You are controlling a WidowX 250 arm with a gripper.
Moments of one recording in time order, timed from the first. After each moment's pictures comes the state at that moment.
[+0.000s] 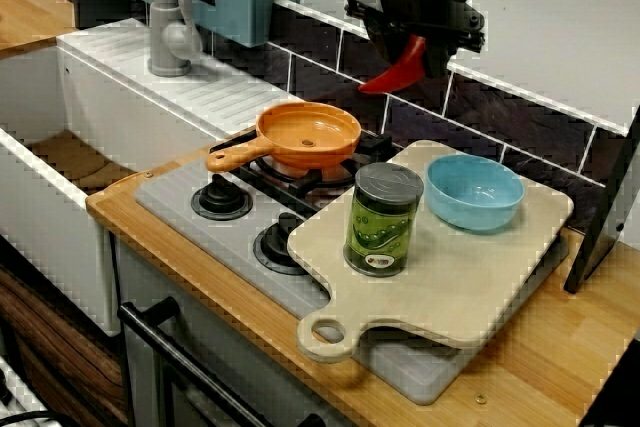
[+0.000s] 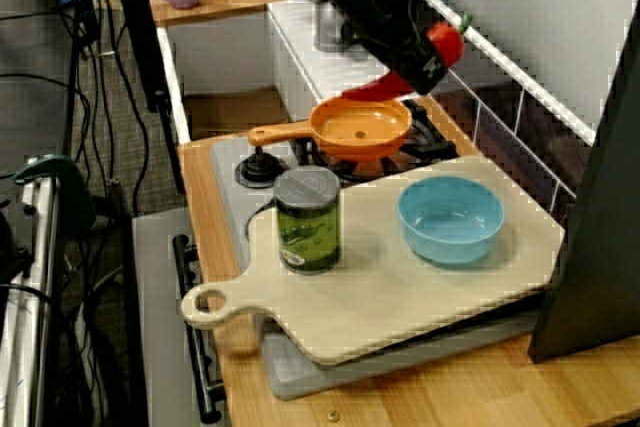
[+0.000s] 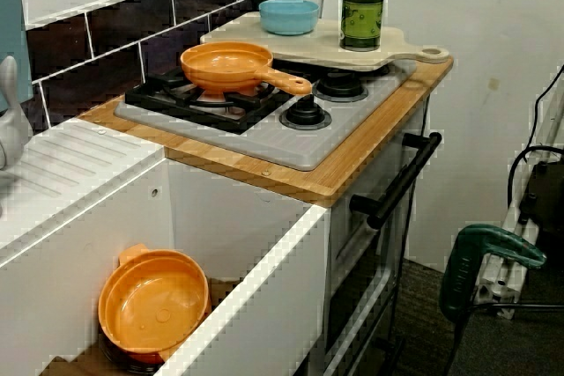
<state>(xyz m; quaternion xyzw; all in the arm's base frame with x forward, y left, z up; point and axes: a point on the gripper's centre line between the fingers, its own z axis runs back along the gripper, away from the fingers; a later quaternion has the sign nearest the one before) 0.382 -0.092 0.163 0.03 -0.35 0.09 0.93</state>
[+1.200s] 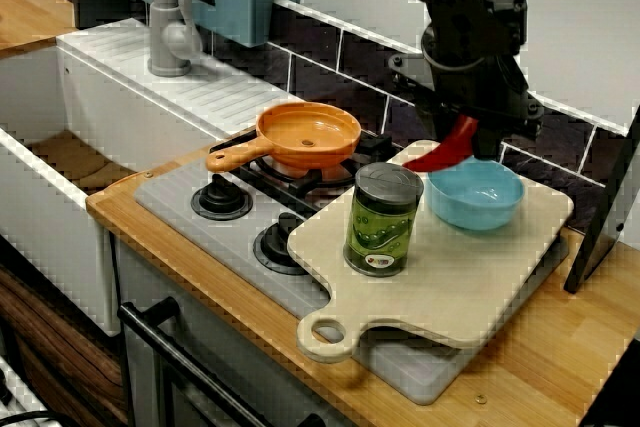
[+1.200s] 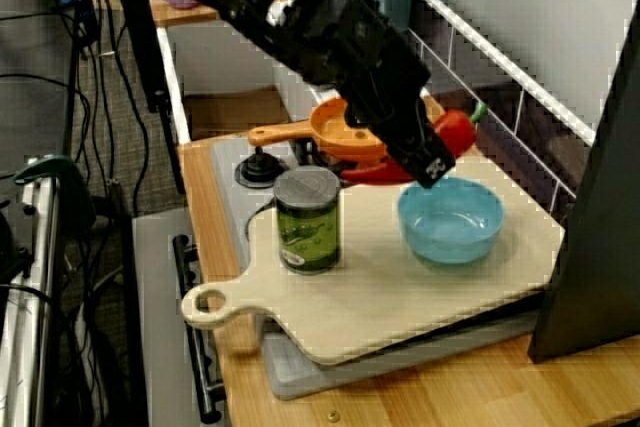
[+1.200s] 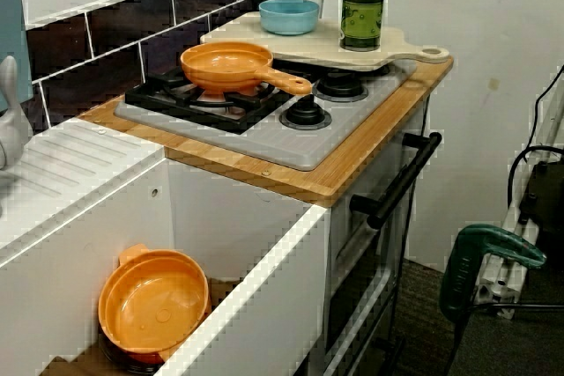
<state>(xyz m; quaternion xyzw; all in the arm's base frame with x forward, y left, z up) 0.367 -0.148 0.130 0.02 -0.32 0.05 0.94</state>
